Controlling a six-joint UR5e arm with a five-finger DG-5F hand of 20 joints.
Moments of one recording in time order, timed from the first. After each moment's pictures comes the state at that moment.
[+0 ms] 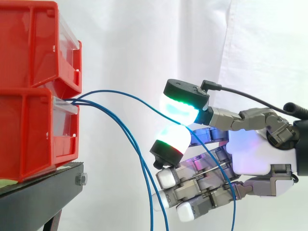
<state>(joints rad) 0.21 -2.29 -1.27 -2.74 -1.01 -0.02</state>
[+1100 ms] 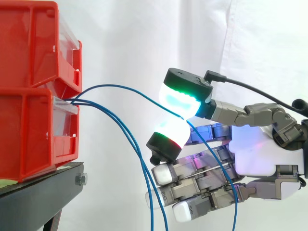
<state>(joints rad) 0.26 -2.29 -1.27 -2.72 -0.94 0.01</state>
